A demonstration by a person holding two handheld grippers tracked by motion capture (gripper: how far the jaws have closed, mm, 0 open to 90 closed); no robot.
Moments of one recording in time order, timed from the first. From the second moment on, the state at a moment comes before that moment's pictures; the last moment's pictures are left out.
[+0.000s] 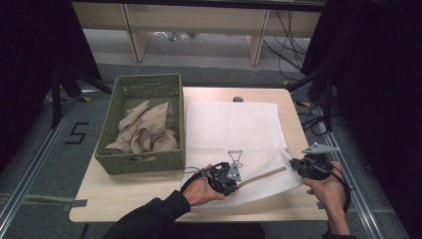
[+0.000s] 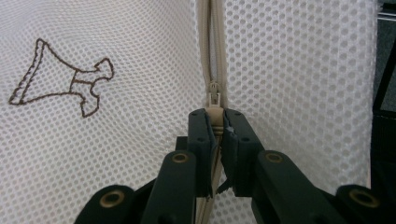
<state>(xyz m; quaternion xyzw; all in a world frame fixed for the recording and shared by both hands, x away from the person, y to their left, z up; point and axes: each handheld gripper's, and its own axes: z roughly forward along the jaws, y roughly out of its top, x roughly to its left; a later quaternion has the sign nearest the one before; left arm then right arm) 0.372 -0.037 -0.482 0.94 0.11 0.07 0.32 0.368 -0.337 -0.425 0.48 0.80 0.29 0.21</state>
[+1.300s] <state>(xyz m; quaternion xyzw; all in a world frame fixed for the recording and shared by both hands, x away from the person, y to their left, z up) 0.355 0.052 -0.485 0.94 0.14 0.10 0.29 0.374 -0.343 -0.437 0.50 0.80 0.28 0.21</state>
